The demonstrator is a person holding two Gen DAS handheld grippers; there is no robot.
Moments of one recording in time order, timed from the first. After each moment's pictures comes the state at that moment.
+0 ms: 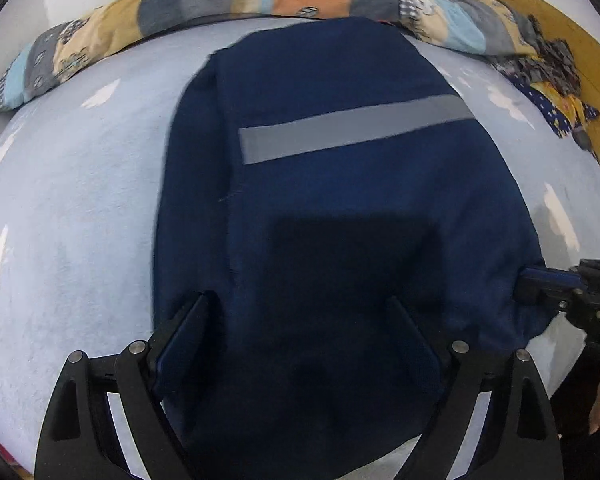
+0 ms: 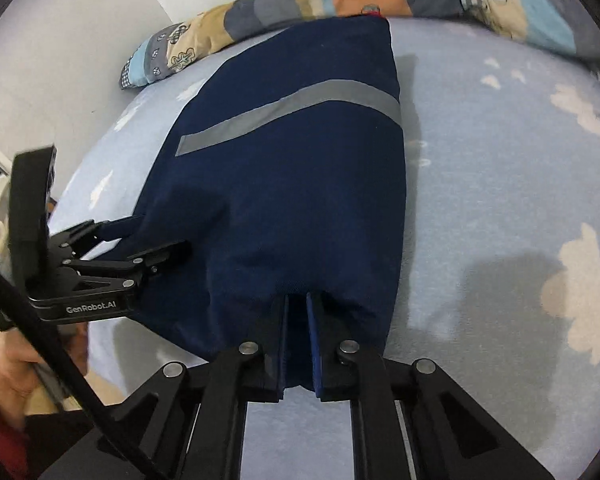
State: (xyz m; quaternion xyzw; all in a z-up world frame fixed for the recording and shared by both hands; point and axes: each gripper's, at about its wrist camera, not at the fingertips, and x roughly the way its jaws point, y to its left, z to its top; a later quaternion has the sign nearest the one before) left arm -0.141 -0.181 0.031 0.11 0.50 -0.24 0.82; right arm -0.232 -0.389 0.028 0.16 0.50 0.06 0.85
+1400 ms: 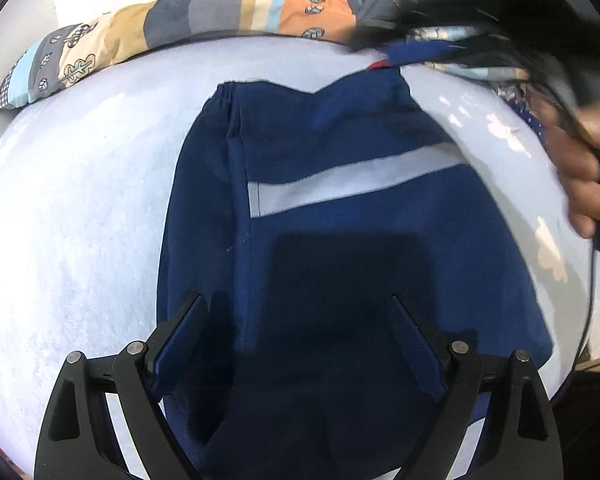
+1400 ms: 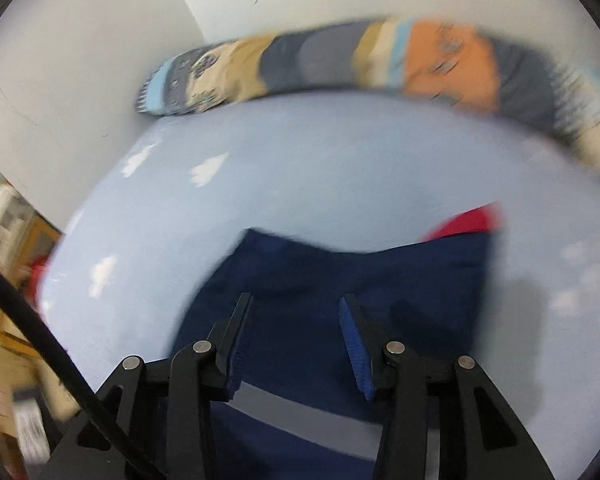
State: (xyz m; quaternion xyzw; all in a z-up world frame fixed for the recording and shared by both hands) left arm -0.125 -0.199 0.053 0.09 0.49 -0.25 0.83; right arm -0.035 -0.371 0.119 0.08 0.46 0.08 0.88
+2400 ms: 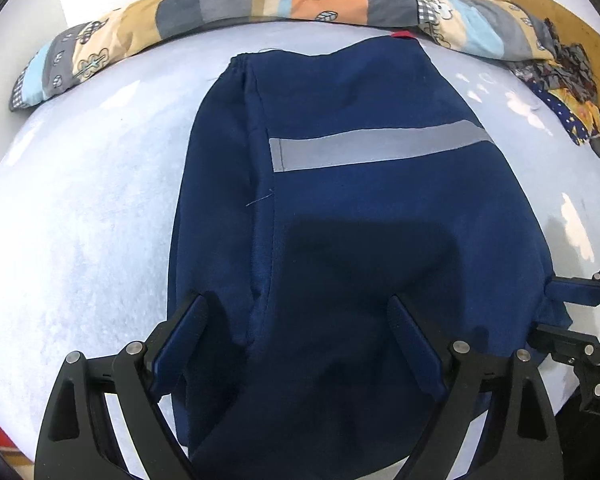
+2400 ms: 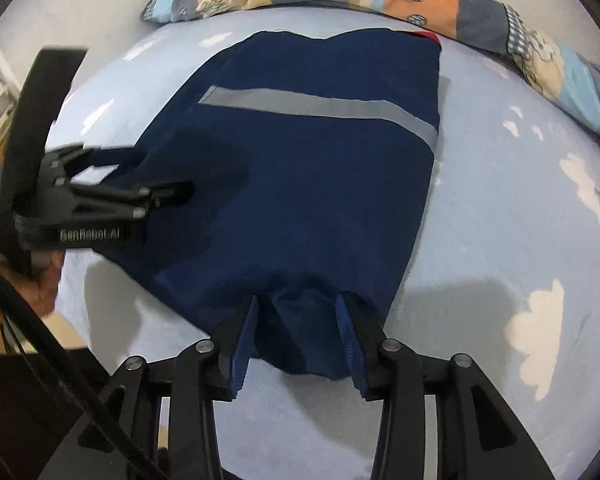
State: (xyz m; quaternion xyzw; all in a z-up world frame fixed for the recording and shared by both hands) left arm -0.146 -0.197 0.037 0.12 0.50 -0.21 0.83; right arm -0.226 -0.345 0.046 0.03 0.54 0.07 0.84
